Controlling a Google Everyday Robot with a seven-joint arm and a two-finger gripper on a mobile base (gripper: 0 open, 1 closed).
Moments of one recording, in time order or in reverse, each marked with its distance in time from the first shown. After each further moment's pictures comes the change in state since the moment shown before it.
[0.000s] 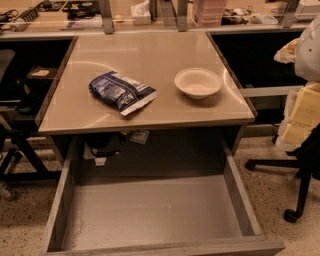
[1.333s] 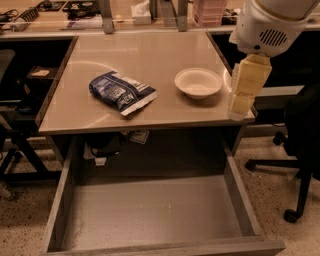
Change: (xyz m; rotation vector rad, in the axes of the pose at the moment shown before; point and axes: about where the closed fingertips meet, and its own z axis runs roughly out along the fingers) arm -0.078 -0.038 0.016 -0.008 0.018 -0.069
